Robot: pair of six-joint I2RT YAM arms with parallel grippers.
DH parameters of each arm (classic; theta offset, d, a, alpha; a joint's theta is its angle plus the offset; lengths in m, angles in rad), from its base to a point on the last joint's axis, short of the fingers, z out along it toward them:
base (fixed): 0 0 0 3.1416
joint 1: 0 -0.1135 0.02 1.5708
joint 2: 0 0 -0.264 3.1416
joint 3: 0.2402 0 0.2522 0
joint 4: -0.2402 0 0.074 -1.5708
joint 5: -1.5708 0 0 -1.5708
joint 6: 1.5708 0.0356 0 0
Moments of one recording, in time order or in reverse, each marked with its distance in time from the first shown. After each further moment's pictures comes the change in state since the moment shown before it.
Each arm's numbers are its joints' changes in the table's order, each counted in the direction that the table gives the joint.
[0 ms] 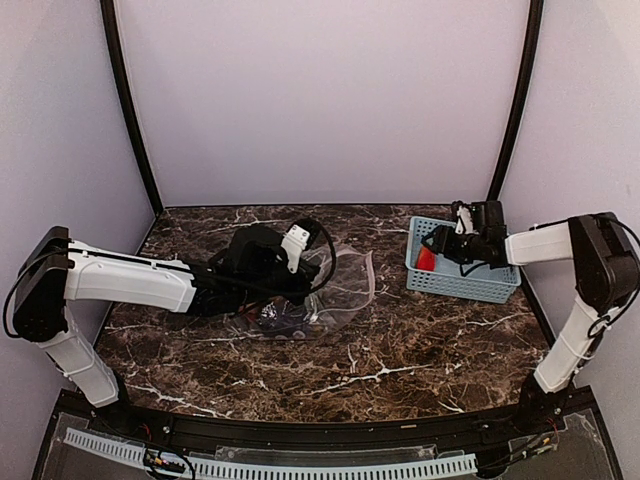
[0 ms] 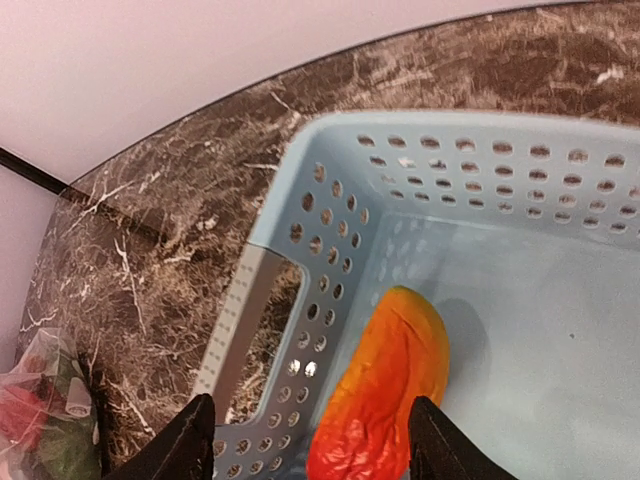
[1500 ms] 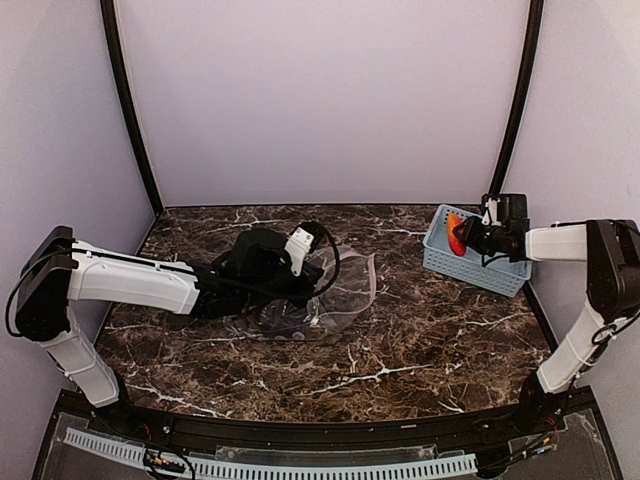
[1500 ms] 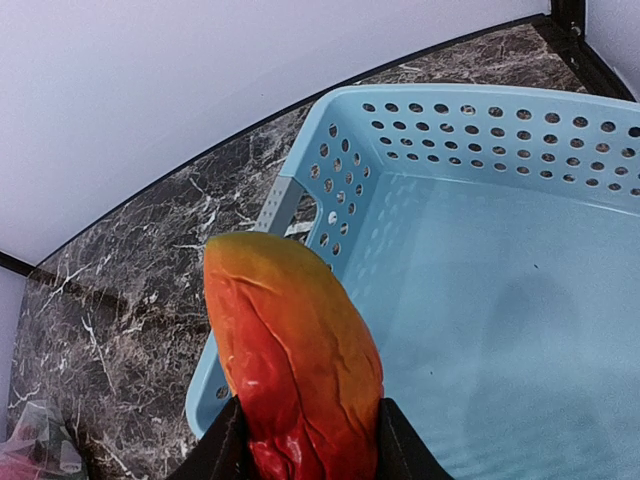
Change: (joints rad) left arm 0.015 0.017 0.004 0.010 -0.010 0.000; right arm 0.140 -0.123 -0.016 -0.060 -0.077 0.022
